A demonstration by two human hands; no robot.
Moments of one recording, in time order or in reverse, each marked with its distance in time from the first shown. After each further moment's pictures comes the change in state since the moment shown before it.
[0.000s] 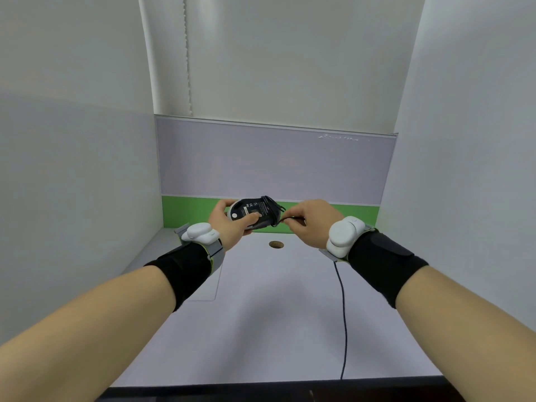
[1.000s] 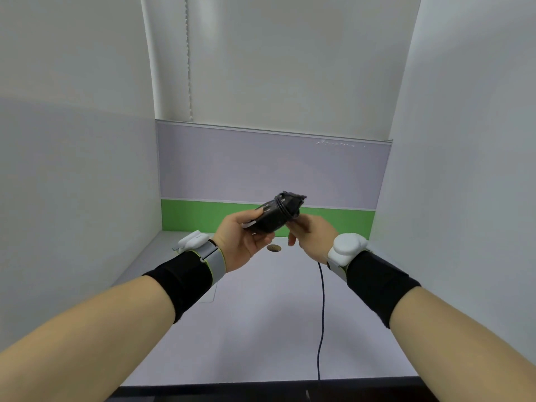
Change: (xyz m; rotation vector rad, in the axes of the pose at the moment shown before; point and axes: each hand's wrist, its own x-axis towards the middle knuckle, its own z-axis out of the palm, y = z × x) left_hand -0.036 0.026 0.008 -0.568 -0.486 -0.384; right_hand -0.025 -0.010 0.007 0.366 0.020 0.222
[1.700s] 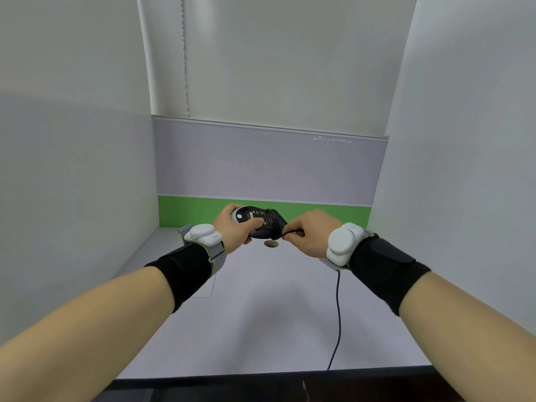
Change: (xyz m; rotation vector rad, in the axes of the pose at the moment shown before) left_hand 0.011 -0.006 -0.018 0.737 0.433 0.289; right_hand -0.003 -0.011 -0.016 -0.460 -0.179 -0.084
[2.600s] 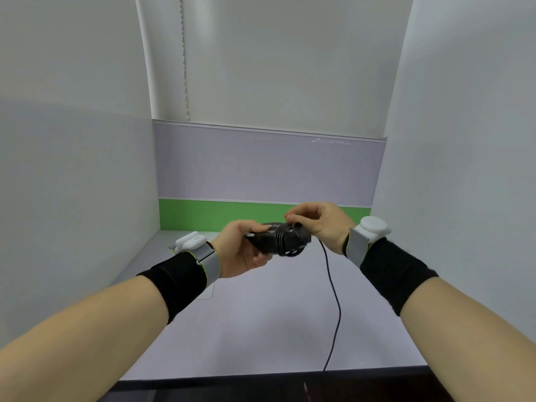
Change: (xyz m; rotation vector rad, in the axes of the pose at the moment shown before) left_hand -0.030 0.015 0.001 -0.551 -0.692 -0.435; right_hand -0.002 0.017 0.000 1.054 0.153 0.021
